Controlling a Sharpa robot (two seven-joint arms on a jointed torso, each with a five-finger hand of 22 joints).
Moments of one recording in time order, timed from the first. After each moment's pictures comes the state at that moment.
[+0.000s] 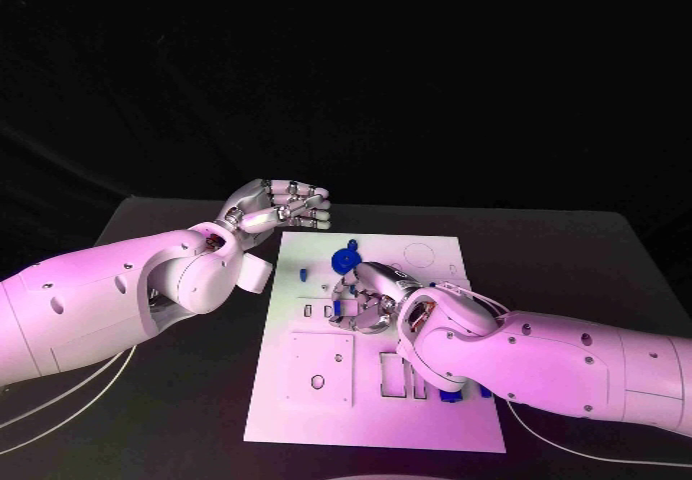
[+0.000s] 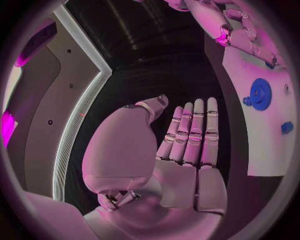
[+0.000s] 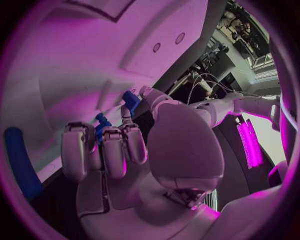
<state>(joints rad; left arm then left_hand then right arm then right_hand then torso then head) 1.22 -0.88 -0.02 1.53 -0.16 -0.20 0.39 1.36 -0.18 0.54 0.14 0.05 0.84 0.22 0.27 0.20 1.07 0.18 0.07 0.07 0.96 0.13 0.29 0.26 0.17 0.86 0.24 0.35 0.13 1.14 -0.58 -0.16 1.61 -1.32 -0.49 -0.32 1.29 -0.26 0.36 0.20 0.24 0.93 0.15 0.15 0.46 1.47 0.06 1.42 1.31 1.47 -0.01 1.55 1.31 0.04 1.47 0.10 1.40 1.31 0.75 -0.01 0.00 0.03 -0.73</state>
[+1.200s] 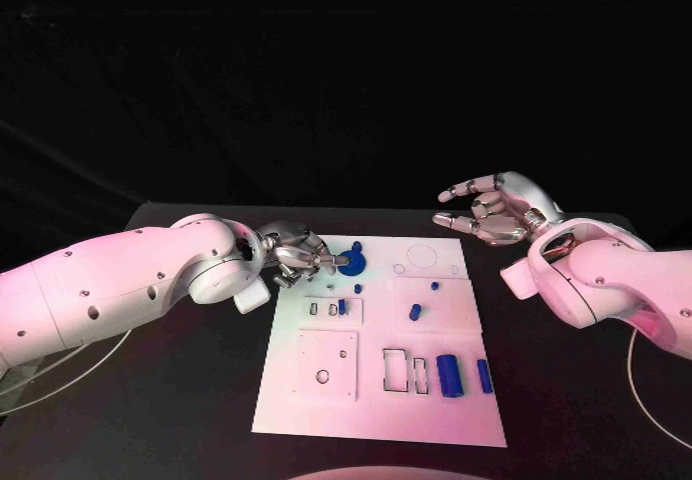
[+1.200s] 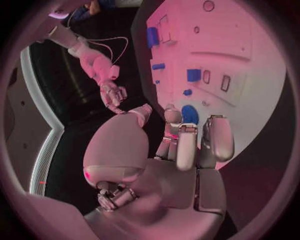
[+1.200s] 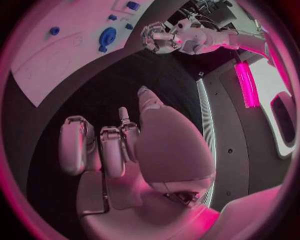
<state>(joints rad) 1.24 -0.85 -0.02 1.53 -0.70 0.02 -0.25 1.13 -0.09 0.33 0.29 0.05 0.76 0.11 0.81 0.48 1.14 0.03 1.12 0.81 1.47 -0.02 1.51 1.31 0.09 1.36 0.08 1.42 1.21 1.34 -0.96 -0.15 1.68 -0.73 -0.60 0.08 1.44 -0.14 0.06 0.29 0.25 0.87 0.17 0.14 0.43 1.45 0.09 1.40 1.31 1.46 0.01 1.54 1.31 0.05 1.44 0.12 1.32 1.31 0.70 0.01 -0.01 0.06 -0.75</state>
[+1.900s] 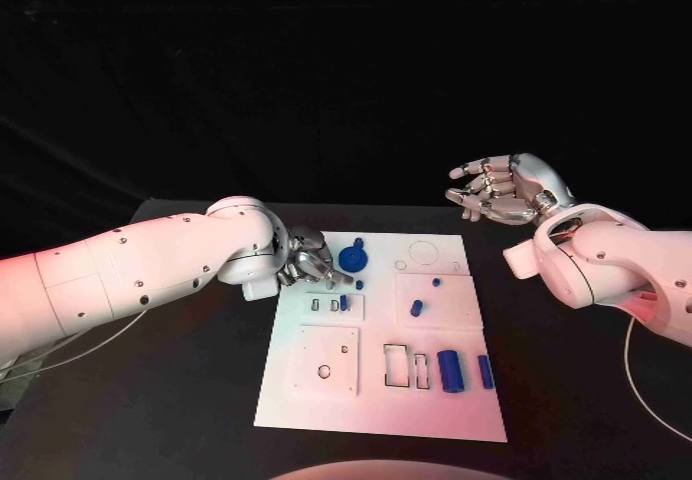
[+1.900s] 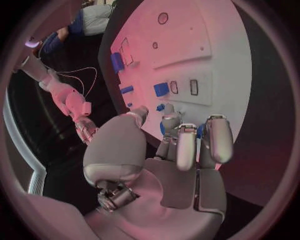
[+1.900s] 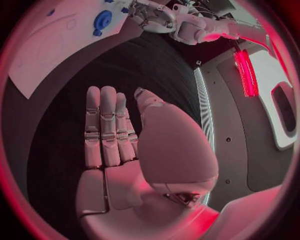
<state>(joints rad) 1.28 -0.71 -0.04 1.45 -0.94 0.21 -0.49 1.07 -0.08 0.29 0.29 0.05 0.75 0.10 0.84 0.50 1.18 0.03 1.19 0.90 1.47 -0.03 1.51 1.31 0.08 1.36 0.07 1.43 1.23 1.35 -0.93 -0.16 1.59 -0.58 -0.61 0.22 1.43 -0.20 0.25 0.29 0.25 0.87 0.17 0.19 0.39 1.08 0.09 0.48 0.54 1.24 0.02 0.68 0.58 0.18 1.04 0.13 0.37 0.81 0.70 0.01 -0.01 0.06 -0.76</state>
